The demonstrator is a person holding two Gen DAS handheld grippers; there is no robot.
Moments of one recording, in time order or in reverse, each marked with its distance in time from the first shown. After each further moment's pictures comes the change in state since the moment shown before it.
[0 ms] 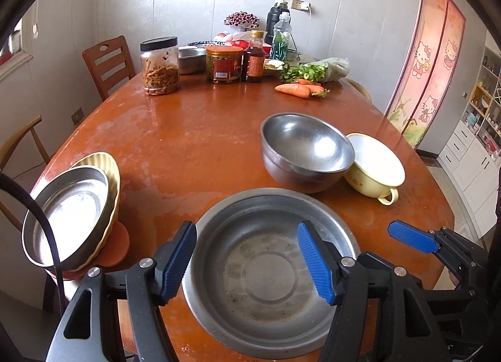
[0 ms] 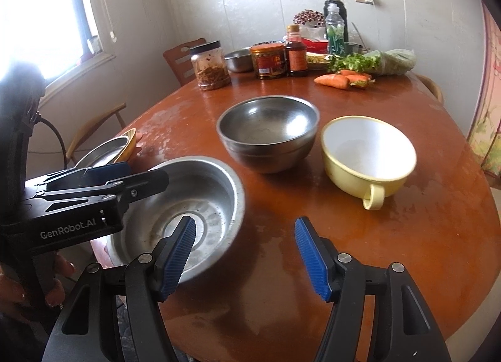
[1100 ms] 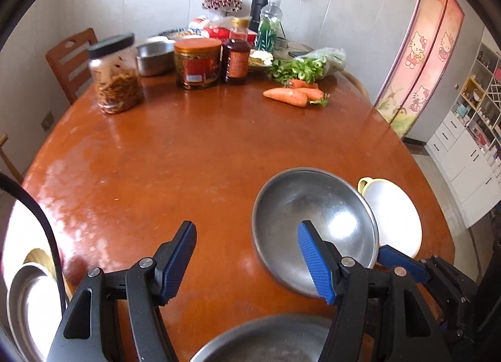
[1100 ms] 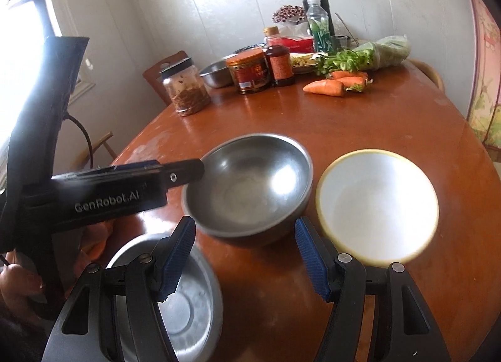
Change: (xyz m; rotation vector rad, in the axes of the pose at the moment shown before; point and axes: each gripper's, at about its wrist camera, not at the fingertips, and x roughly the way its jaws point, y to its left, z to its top) left arm 0.092 0.001 0.102 0.029 0.118 -0.096; right arm 0.052 -0.028 0.068 0.137 -0.002 0.007
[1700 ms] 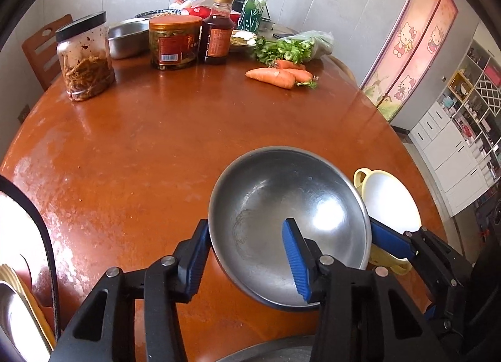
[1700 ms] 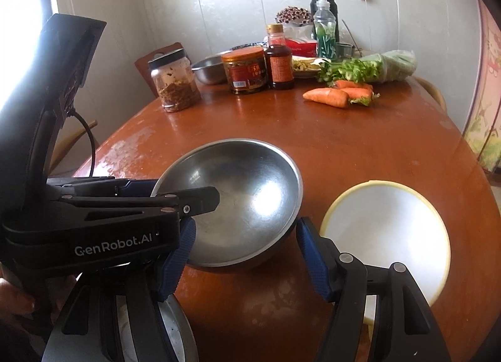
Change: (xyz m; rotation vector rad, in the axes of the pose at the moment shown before) left arm 0.034 -0.001 0.003 0.014 0.067 -0.090; right arm 0.038 0.002 0.017 -0.094 -0.001 -0.072
